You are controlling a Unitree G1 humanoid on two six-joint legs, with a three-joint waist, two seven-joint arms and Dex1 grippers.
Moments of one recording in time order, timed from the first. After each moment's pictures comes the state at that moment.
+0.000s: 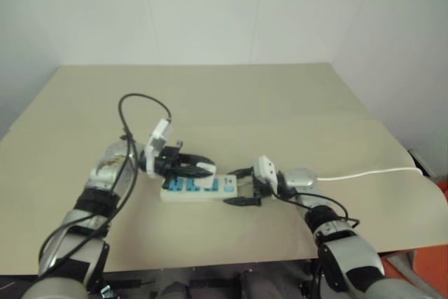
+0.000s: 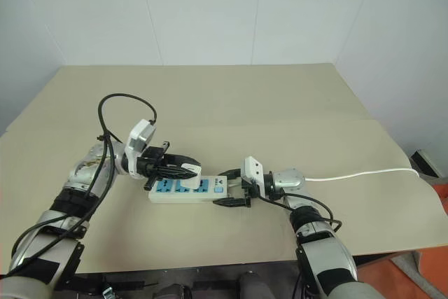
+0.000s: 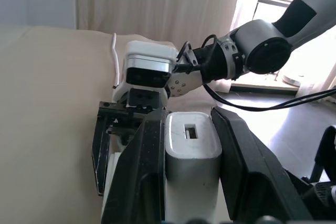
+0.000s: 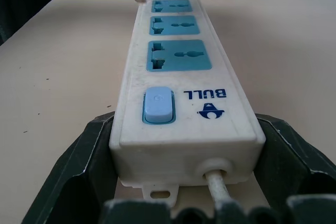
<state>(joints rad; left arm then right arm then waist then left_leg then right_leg) -0.74 0.57 -0.22 0.52 -0.62 0.15 -1.61 -0.74 -0.22 0.10 0.97 0.10 -0.46 1.43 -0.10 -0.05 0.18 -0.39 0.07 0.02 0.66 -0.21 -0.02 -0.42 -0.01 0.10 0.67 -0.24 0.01</state>
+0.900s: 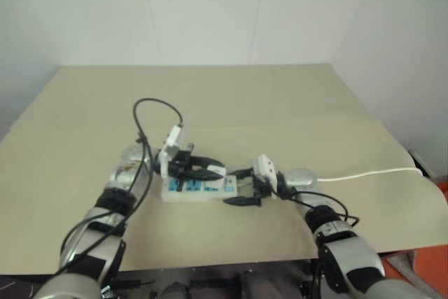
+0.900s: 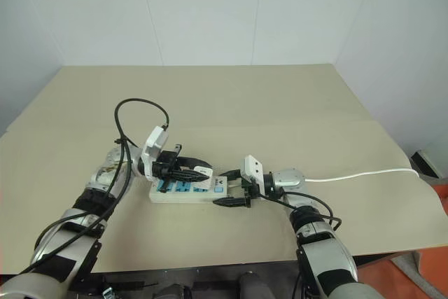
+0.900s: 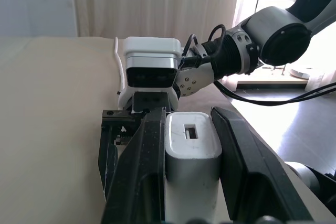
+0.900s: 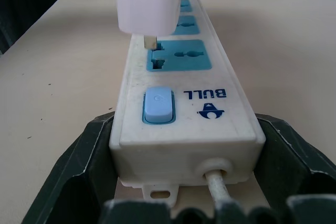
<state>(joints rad) -0.77 0.48 -0.25 0.63 -0.56 0.01 -1.61 -0.74 -0.22 0.10 0.95 0.10 -0.38 1.42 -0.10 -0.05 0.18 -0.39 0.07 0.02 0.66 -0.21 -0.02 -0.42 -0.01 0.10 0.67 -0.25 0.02</state>
